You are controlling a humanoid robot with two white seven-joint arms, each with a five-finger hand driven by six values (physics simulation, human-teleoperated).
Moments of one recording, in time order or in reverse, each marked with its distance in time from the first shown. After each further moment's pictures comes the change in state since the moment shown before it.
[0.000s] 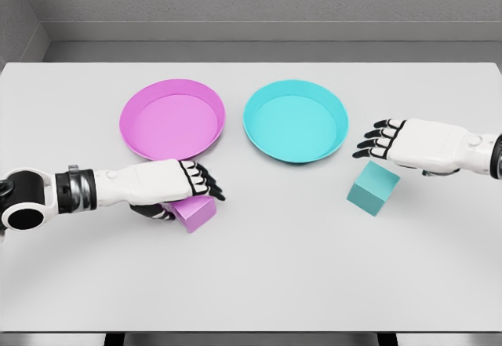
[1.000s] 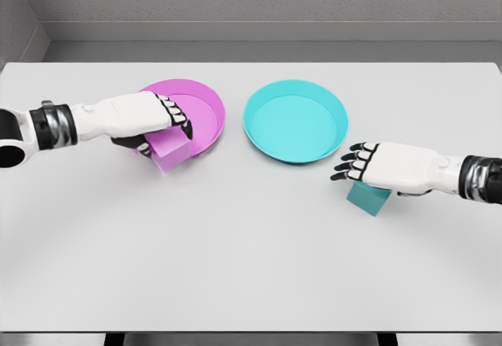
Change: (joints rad) left arm -0.218 -0.052 0.004 0.235 0.018 -0.027 0.001; right arm 0.051 0.084 0.029 -0.012 0.052 0.000 0.000
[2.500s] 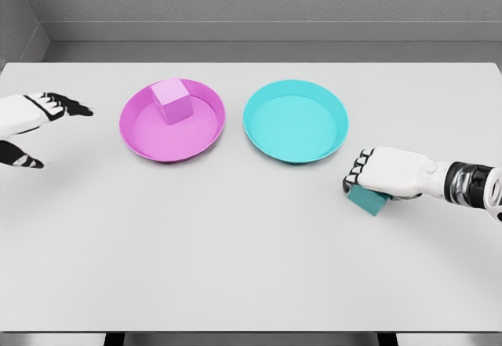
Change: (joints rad) left arm 0.235 0.394 0.191 -0.041 0.248 -0.094 0.008; right arm 0.023 0.067 -0.007 0.049 0.114 0.009 -0.018
